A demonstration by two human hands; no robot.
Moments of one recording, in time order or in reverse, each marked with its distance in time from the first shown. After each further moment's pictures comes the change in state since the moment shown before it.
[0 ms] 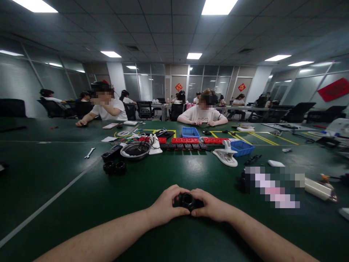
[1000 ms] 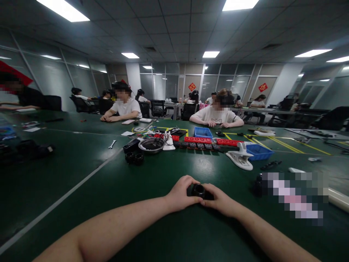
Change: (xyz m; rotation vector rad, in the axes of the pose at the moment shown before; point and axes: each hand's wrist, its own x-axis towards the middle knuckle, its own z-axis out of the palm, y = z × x) left_hand -0.002 -0.002 0.007 0.062 0.210 0.089; right_hand 0.005 0.008 0.008 -0.018 0.109 0.018
